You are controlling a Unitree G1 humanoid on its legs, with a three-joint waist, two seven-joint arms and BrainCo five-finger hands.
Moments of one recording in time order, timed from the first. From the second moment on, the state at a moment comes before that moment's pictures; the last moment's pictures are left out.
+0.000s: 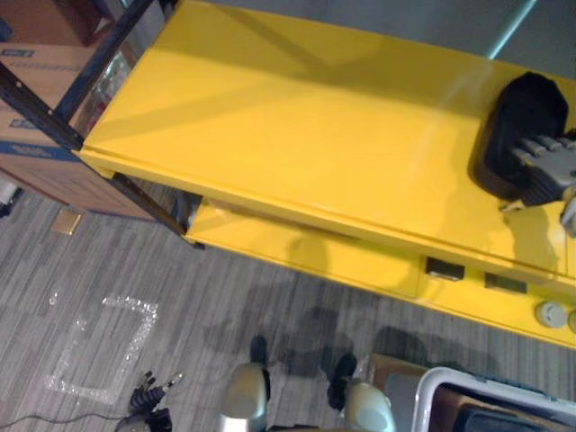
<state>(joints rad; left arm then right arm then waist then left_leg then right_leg) 0.19 0.28 0.17 0.80 -0.35 -0.06 0.06 -0.66 -1.14 0.22 0.70 -0.75 -0.38 -0.11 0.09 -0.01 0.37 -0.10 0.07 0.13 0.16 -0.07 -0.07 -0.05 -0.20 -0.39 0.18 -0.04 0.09</state>
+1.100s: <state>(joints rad) 0.23 0.12 0.10 0.89 -0.35 -0.06 0.11 -0.28 -0.25 0.01 0.13 0.26 -0.14 0.10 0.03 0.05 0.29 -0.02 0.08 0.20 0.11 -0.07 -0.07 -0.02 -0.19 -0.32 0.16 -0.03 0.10</state>
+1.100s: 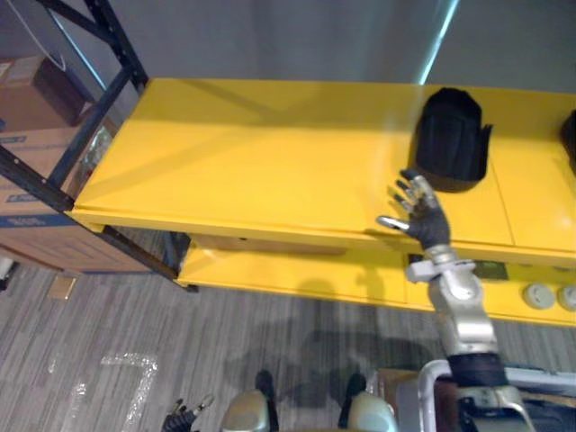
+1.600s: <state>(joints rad) 0.20 0.10 0.05 0.92 -0.35 -0.06 0.11 -0.50 -0.19 0.05 0.25 0.23 -0.06 -0.25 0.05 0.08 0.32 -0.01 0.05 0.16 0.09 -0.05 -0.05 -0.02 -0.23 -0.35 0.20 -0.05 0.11</state>
